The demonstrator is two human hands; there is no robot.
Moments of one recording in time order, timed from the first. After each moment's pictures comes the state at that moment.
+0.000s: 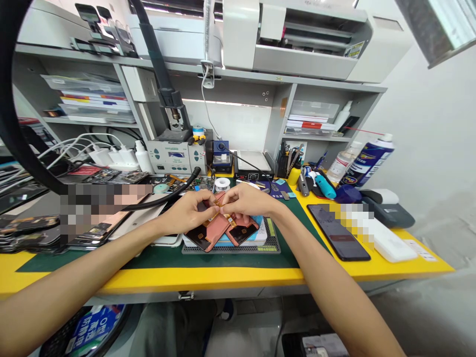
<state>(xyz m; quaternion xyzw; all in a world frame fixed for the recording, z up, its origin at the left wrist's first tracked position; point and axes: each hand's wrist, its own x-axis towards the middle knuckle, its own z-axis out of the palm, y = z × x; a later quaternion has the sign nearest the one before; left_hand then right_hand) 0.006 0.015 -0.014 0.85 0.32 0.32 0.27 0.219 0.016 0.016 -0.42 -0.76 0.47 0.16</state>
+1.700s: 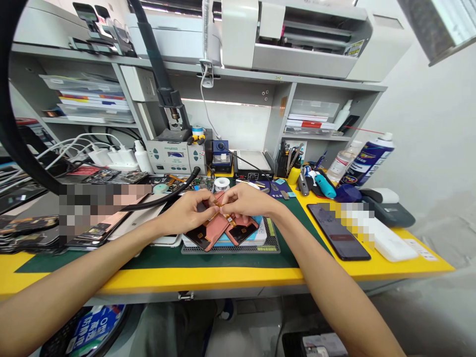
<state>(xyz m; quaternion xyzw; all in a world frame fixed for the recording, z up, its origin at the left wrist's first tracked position) 0.006 0.015 -0.014 0.87 0.32 0.31 0.21 0.215 0.013 0.019 -0.44 -0.75 0.46 0.16</state>
